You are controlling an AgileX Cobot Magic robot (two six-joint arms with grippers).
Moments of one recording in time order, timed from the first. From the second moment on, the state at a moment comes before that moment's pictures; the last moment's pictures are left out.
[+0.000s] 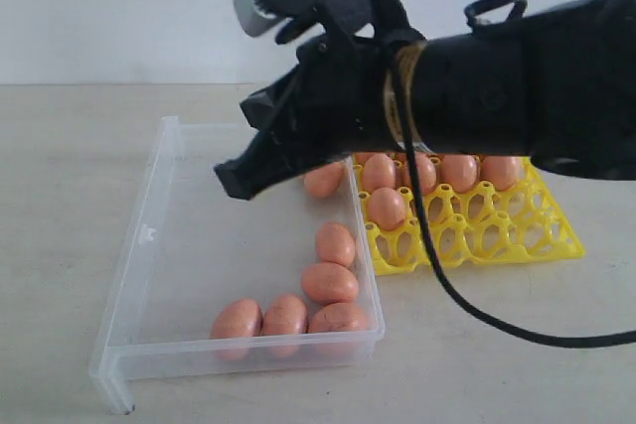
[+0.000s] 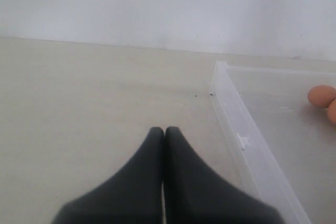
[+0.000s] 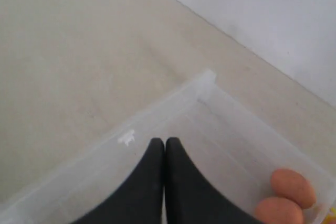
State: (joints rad) left arm 0.02 0.00 0.00 0.03 0.29 -0.09; right arm 0.82 1.45 -0.95 -1.27 -0.06 1.17
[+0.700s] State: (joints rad) left arm 0.02 0.00 0.00 0.03 0.25 -0.09; right arm 0.72 2.00 -1.81 0.03 1.20 -0.48
